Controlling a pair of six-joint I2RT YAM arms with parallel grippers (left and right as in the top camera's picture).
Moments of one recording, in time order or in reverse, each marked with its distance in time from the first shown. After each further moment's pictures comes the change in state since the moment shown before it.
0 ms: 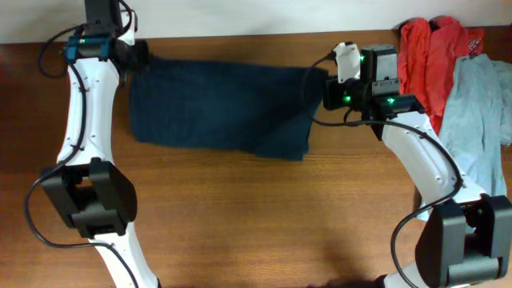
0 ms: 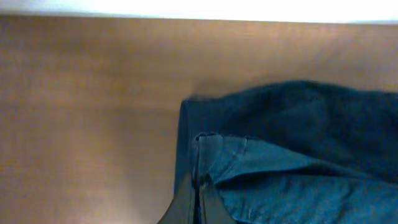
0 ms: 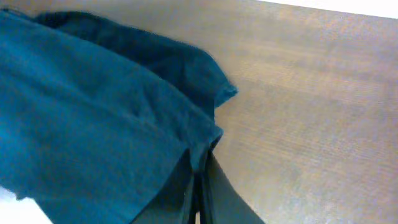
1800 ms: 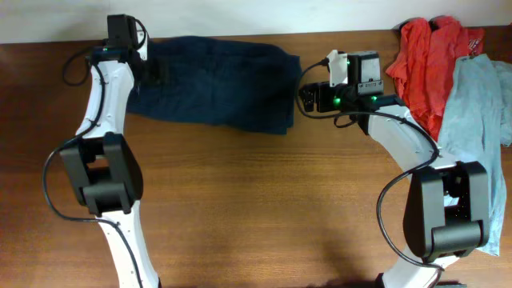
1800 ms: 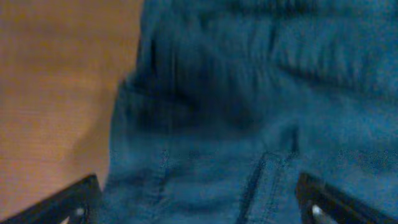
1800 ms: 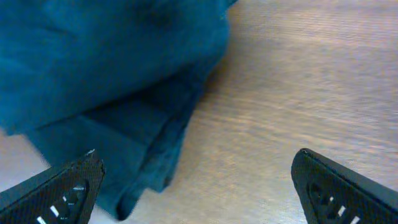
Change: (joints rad) left arm 0.002 0.190 -0.006 0.036 -0.003 -0.007; right arm 0.009 0.164 0.000 0.058 -0.050 0.105
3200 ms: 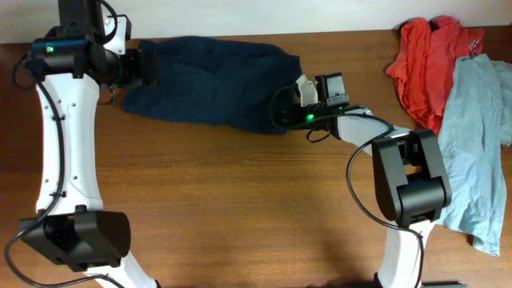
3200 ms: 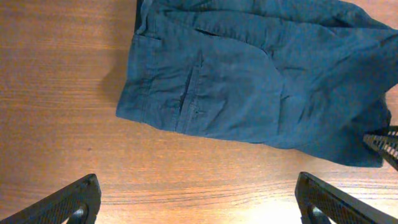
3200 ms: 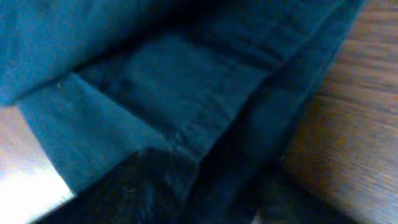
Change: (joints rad) left arm 0.000 -0.421 0.001 -0.366 0.122 -0.001; right arm 0.083 0.262 0.001 0.133 -0.217 0.140
